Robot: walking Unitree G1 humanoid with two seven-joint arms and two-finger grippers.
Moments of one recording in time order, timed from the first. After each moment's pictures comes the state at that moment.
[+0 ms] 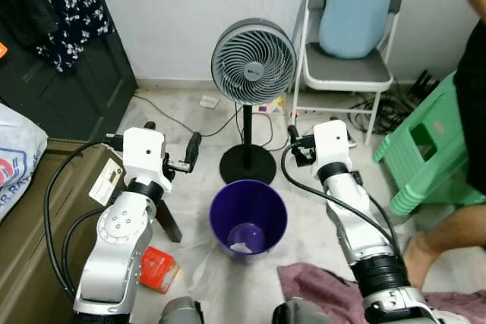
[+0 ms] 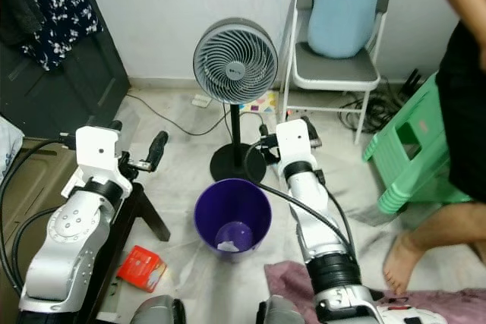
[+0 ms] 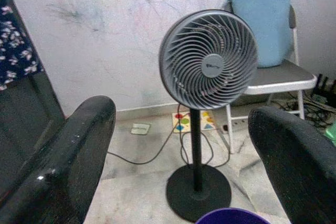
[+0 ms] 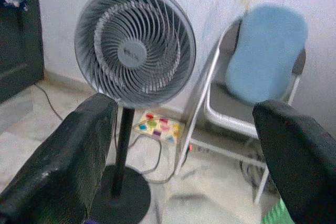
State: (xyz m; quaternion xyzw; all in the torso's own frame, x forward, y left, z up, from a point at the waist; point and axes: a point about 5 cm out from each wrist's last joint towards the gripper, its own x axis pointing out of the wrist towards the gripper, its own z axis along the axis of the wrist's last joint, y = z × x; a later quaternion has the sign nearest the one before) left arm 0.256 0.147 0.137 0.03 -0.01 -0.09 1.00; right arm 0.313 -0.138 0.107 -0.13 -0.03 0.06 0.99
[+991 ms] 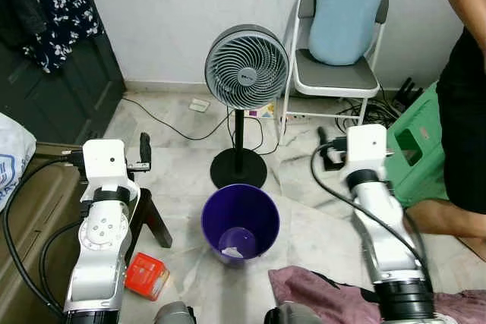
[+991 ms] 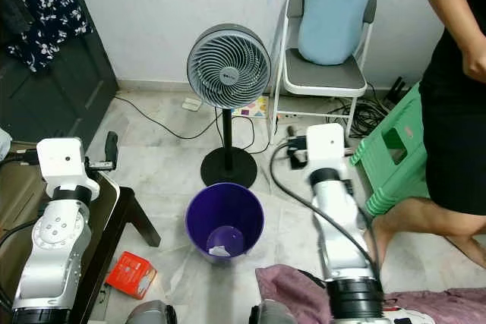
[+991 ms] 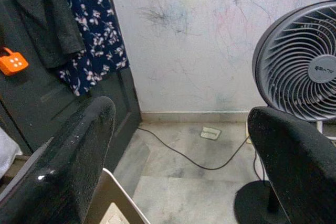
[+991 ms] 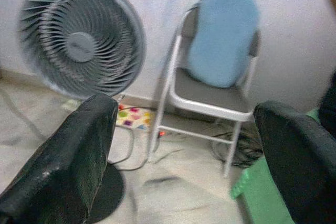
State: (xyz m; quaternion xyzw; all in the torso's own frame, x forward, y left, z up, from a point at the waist) left arm 0.257 0.196 0.117 0.08 -0.02 0.08 0.99; right arm 0.290 -0.166 0.117 -0.11 0.00 0.01 0.99
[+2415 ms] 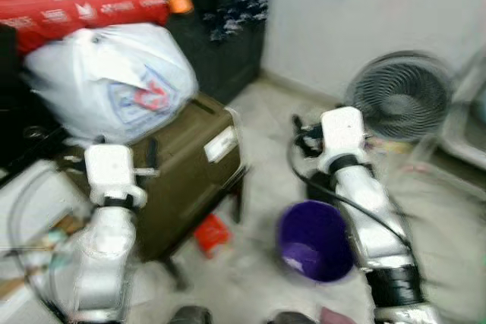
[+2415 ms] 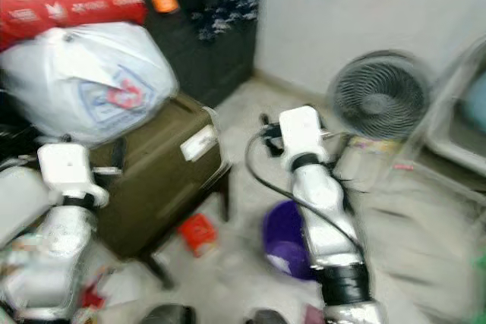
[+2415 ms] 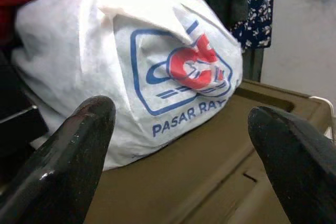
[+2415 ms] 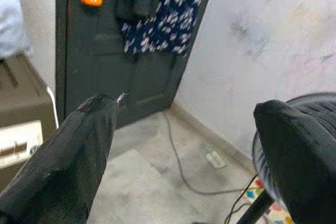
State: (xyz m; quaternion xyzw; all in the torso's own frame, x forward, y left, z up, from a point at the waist) left arm 0.249 0.180 0.114 0.05 -0.03 0.05 1.00; right arm 0.301 -0.146 0.136 -0.13 -0.02 0.05 0.99
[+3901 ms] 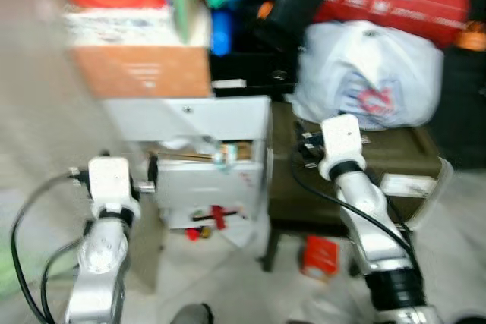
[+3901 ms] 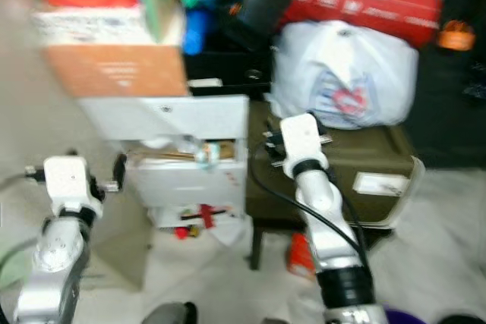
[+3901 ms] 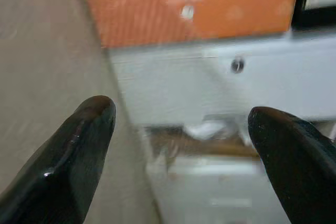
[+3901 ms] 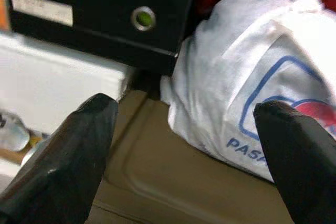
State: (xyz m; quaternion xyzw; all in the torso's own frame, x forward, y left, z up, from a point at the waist) left arm 0.233 0.190 0.091 0.05 0.03 0.04 1.00; right arm 0.300 -0.154 0.123 -0.15 0.00 0.04 0.99
